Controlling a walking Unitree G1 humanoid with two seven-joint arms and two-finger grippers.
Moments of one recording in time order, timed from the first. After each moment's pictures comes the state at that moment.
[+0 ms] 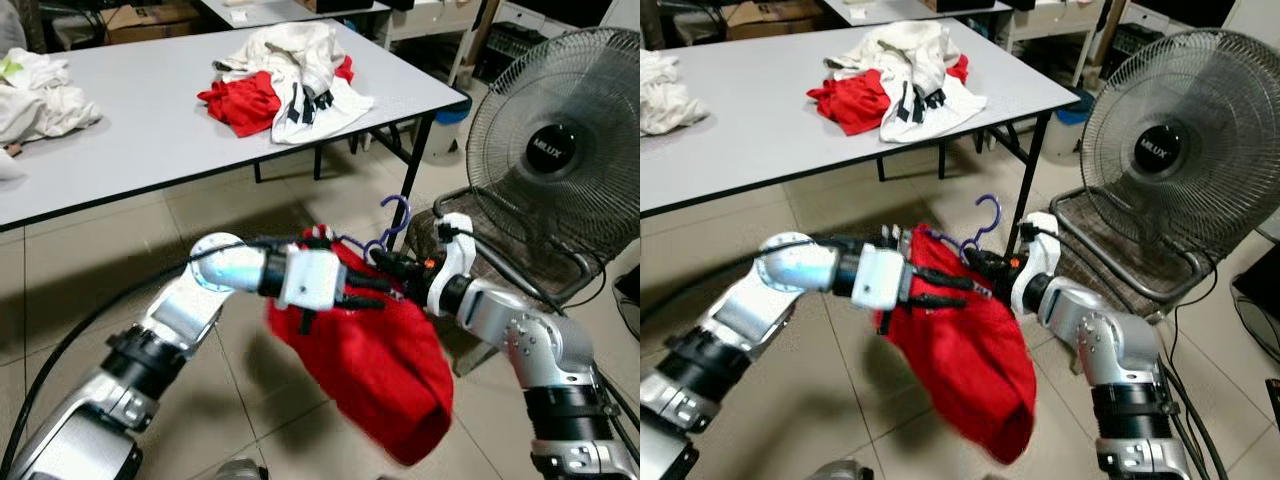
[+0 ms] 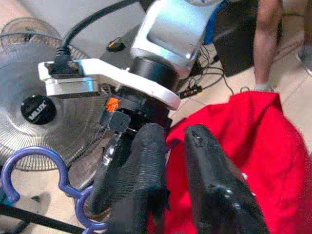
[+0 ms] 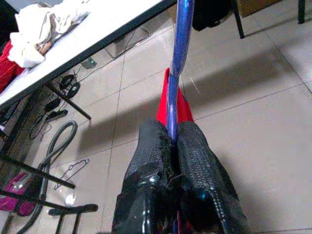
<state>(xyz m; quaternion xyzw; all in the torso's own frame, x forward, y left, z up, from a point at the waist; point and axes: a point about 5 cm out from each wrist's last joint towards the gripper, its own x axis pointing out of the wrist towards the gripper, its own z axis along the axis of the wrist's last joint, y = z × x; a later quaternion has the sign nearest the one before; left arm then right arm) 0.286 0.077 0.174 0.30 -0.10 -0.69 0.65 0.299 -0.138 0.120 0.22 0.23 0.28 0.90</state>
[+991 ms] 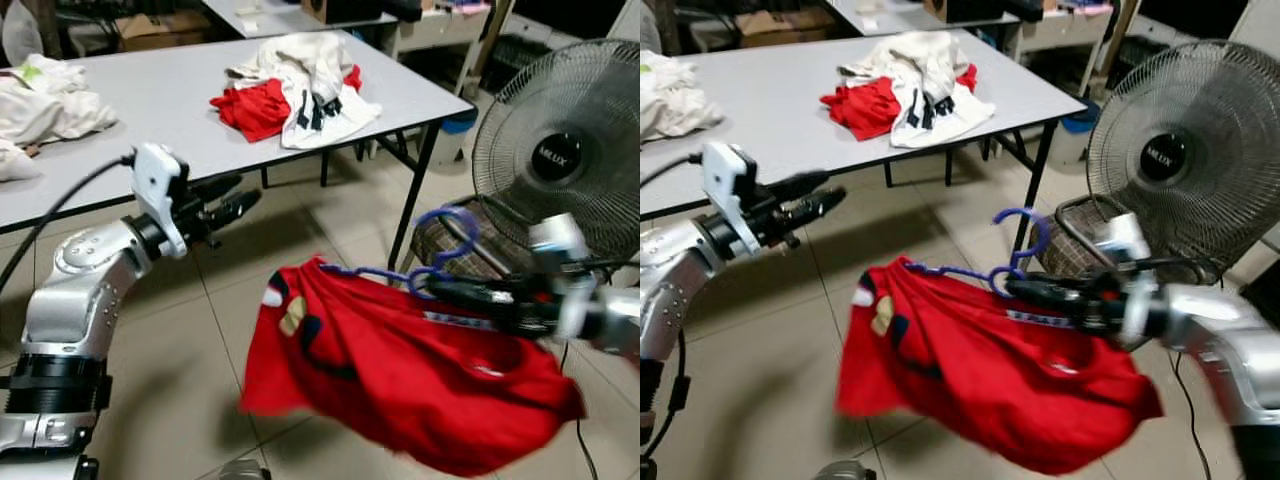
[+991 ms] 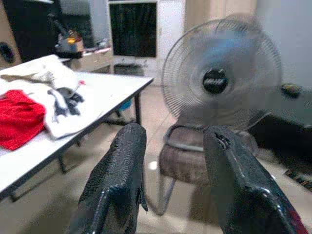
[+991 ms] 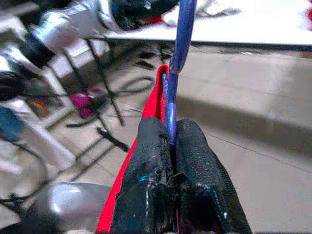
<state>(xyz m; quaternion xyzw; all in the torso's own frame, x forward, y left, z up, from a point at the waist) 0.310 0.196 0.199 0.02 -0.02 -0.37 0.93 0.241 -0.220 0.181 0.08 0.12 0.58 0.80</state>
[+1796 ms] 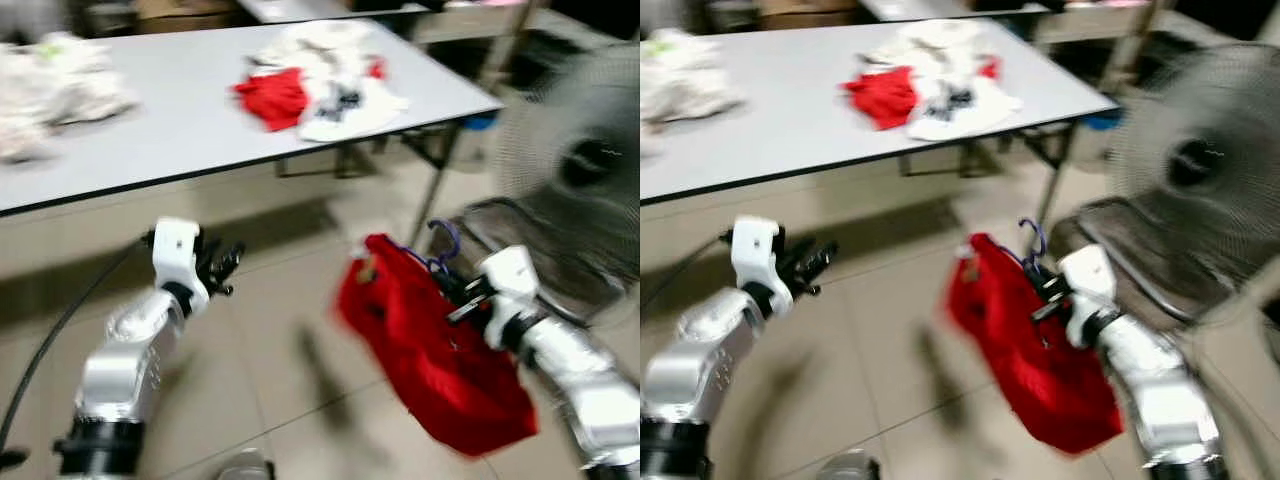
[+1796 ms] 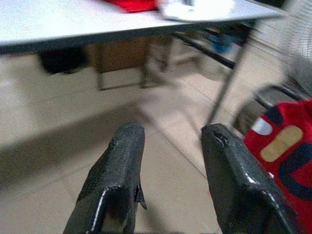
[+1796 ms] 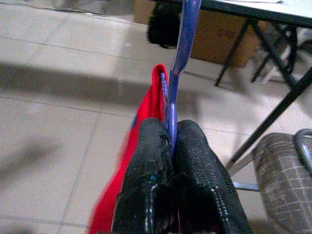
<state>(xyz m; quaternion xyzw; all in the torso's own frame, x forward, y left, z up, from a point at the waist) 0.289 0.198 0.105 -0.04 0.11 -0.12 0.99 0.258 -0.195 0.095 -0.10 0.14 0.20 0.97</state>
